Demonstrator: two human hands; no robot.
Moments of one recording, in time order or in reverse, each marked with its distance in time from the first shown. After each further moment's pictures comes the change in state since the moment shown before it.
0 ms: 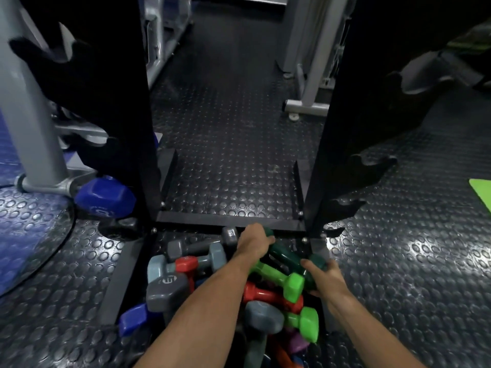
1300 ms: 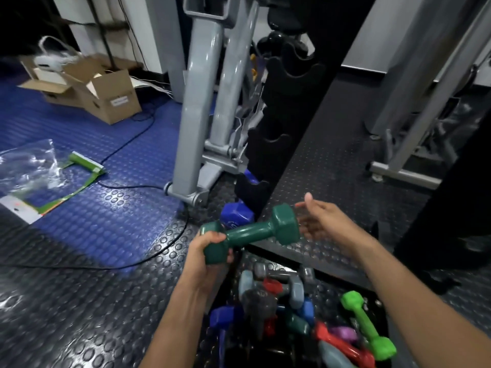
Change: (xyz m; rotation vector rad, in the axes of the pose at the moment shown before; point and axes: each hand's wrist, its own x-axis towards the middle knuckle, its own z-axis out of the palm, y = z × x) left_hand -0.202 -0.146 -0.246 -1.692 0.385 0.077; right_hand -0.152 -0.276 0.129 -0.284 -0.711 -0.545
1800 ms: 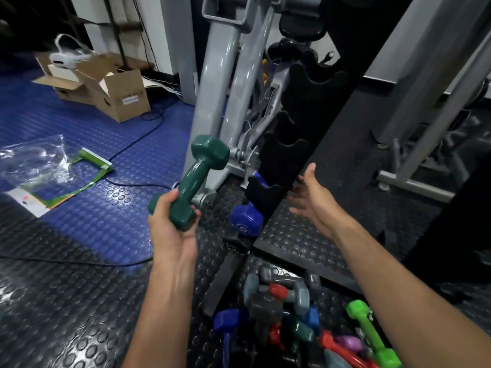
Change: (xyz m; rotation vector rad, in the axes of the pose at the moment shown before) left_hand -0.007 0.087 0.009 -0.307 0.219 0.401; right_hand 0.029 -0.055 0.046 0.198 0.034 -0.057
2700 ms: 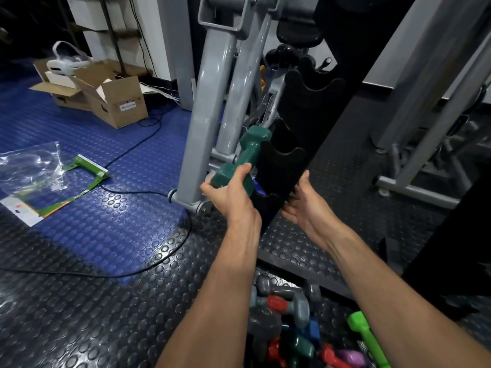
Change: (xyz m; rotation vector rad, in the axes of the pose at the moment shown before) left_hand 0.007 -0.086 0.121 0.064 0.184 0.085; right_hand 0.008 0.002 0.008 0.172 -0.127 -0.022
